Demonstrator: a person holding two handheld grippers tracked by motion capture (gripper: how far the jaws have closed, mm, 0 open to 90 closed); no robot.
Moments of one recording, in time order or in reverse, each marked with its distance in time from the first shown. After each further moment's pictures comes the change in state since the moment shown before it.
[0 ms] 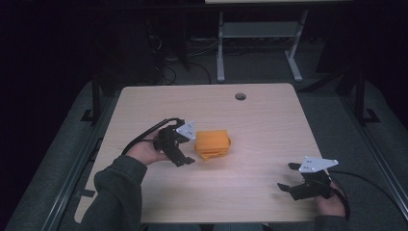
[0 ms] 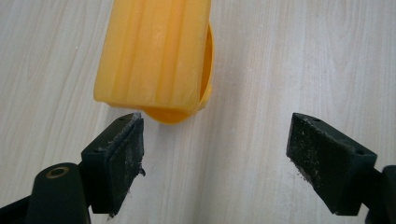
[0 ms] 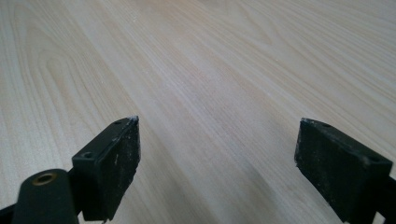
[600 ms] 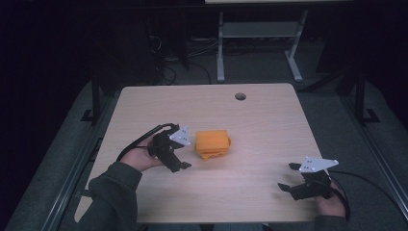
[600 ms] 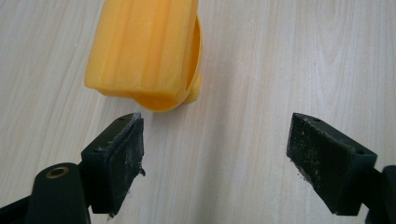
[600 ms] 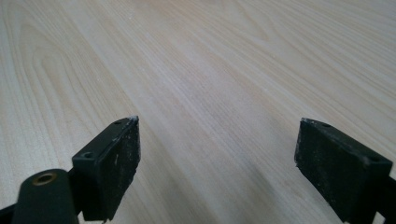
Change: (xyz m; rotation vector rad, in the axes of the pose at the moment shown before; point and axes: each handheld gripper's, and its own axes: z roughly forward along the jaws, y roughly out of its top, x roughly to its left) left arm -0.015 -0.012 -0.008 -0.030 0.024 0.014; right arm 0.000 -0.001 0.000 0.004 -0.009 0.009
